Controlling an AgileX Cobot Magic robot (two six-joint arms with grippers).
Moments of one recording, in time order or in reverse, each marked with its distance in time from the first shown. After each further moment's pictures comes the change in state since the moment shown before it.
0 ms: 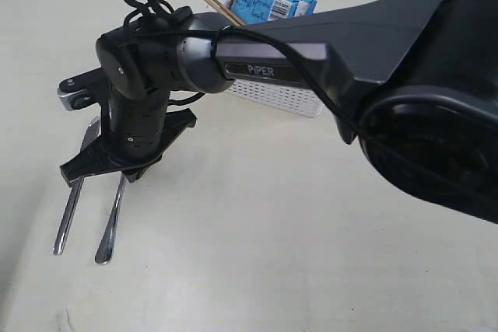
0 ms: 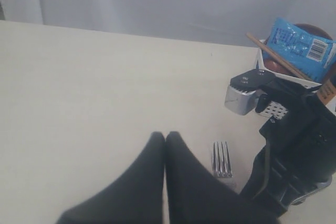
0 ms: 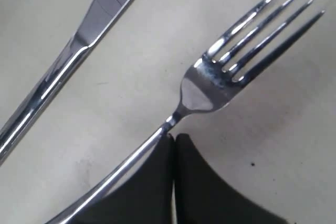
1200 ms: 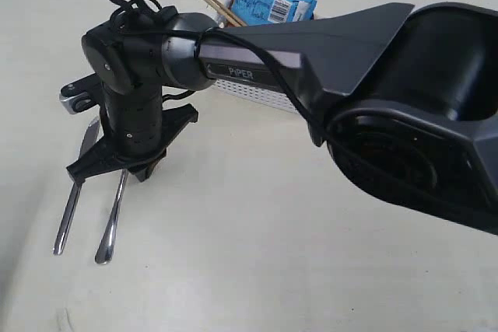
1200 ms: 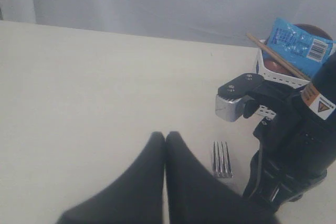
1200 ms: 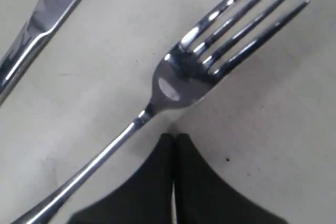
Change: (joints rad) left arm 0.000 0.000 0.000 0.000 0.000 0.000; right arm 0.000 0.073 -0.130 -0.074 0.159 0.032
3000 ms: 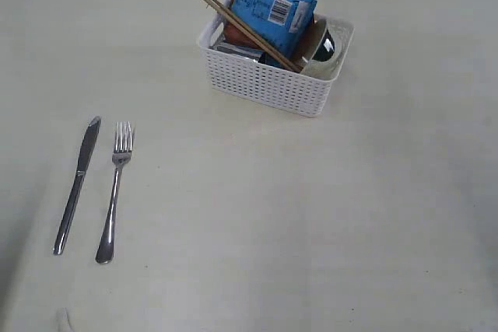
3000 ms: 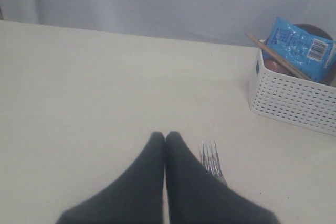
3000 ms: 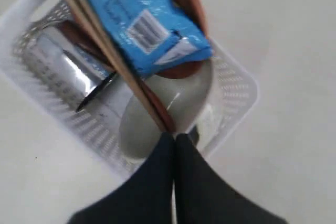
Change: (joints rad) left arm 0.000 0.000 0.000 0.000 0.000 0.000; right arm -0.533 -0.386 -0.021 -0.213 0.226 -0.059
